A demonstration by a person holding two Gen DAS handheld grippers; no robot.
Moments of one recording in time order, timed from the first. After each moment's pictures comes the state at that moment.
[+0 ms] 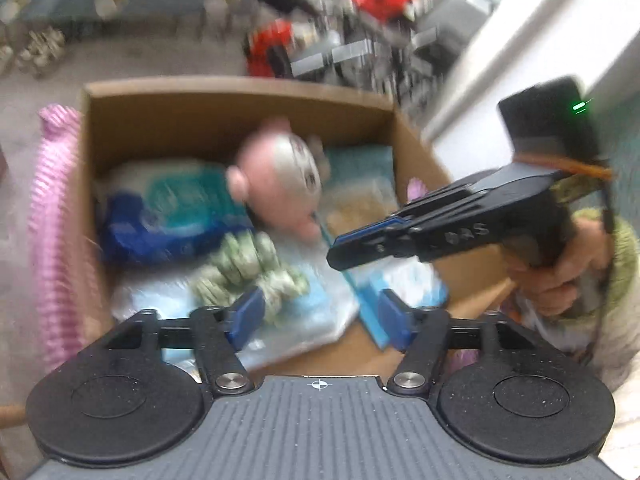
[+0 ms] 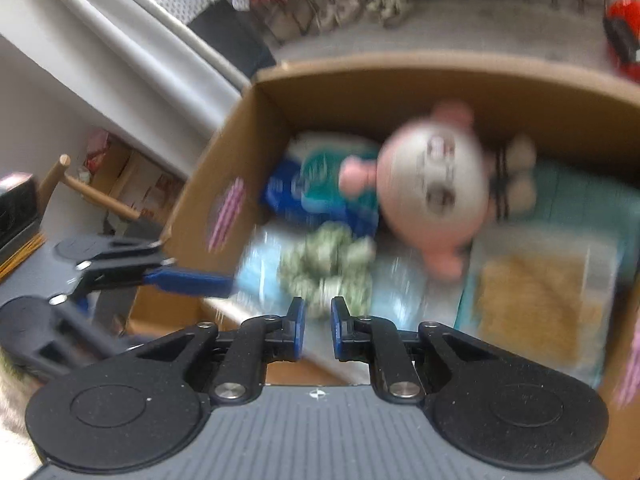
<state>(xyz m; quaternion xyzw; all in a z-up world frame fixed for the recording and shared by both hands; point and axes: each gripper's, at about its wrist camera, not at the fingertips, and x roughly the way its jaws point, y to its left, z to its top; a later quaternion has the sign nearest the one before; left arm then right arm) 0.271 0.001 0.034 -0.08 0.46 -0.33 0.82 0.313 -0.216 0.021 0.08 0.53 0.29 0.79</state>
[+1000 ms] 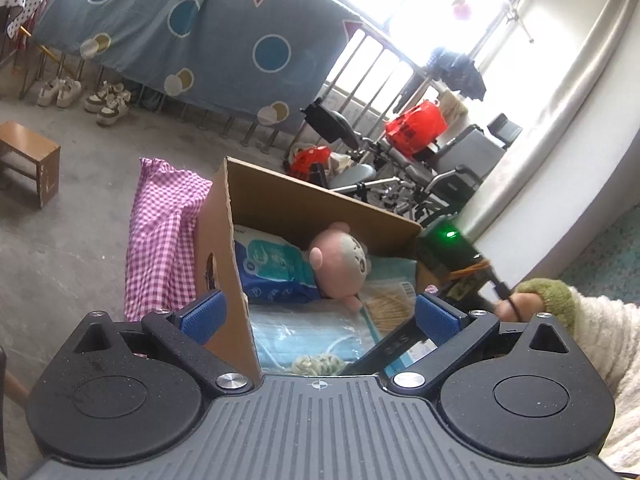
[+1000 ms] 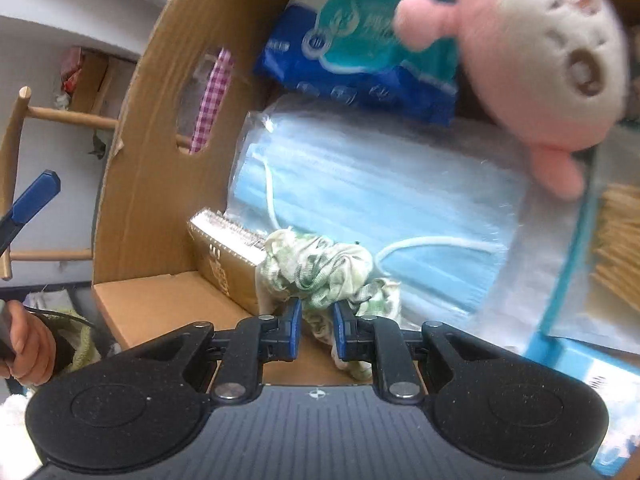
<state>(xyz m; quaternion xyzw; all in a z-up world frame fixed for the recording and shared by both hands) 0.208 0.110 0.042 -0.20 0.33 -0.27 0.88 0.334 -0.141 -0.060 0.06 0.70 0.29 0.65</state>
